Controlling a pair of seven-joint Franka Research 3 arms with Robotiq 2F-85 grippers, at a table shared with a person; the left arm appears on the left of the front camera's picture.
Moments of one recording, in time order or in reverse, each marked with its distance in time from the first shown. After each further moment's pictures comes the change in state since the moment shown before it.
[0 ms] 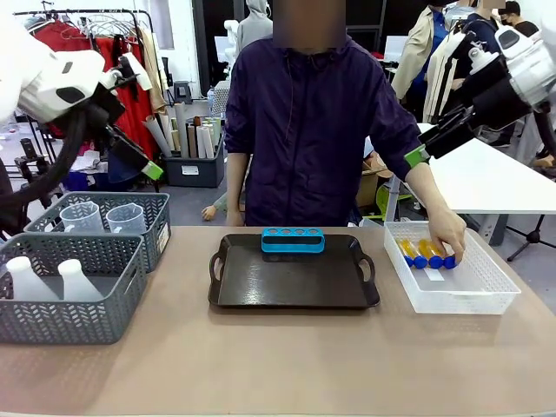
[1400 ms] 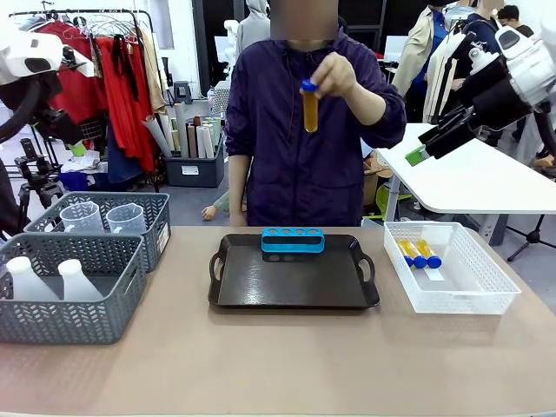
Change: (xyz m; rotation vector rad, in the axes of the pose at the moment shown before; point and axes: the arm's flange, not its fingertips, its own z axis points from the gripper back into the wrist) left arm -0.033 0.127 0.027 0.248 0.298 0.284; right arm 0.000 0.000 0.000 0.000 0.002 -0.001
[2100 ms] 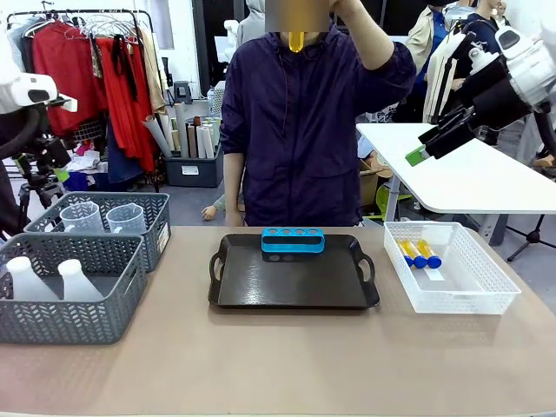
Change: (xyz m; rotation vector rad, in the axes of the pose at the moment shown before) left arm -0.019 0.093 -0.105 -0.052 0.231 0.284; right arm 0.000 0.000 0.000 -0.001 0.001 0.000
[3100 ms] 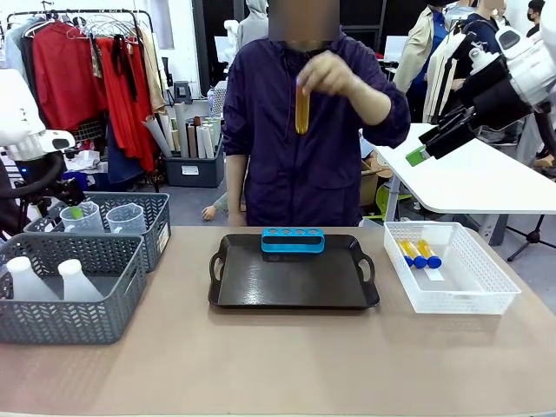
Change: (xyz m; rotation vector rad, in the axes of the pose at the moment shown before) left arm 0.027 0.038 -0.131 -0.124 0.177 0.101; right arm 0.000 0.000 0.000 0.000 0.001 -0.001
